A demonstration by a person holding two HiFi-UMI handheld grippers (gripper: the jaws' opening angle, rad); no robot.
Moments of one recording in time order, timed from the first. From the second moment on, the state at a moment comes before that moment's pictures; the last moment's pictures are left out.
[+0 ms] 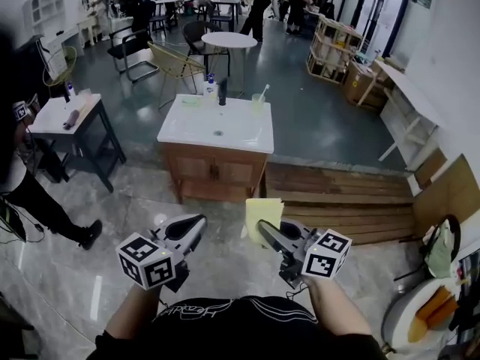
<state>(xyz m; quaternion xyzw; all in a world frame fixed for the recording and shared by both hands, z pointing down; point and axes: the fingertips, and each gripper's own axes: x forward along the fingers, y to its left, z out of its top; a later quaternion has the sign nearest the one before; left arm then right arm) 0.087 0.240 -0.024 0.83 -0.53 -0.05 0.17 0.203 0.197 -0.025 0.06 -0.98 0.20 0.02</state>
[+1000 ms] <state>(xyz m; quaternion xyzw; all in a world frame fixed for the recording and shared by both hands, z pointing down) 0.308 0.340 -0.033 0.81 -0.56 -0.04 0.15 0.389 0.311 -0.024 0.02 -0.98 0.19 -0.02</state>
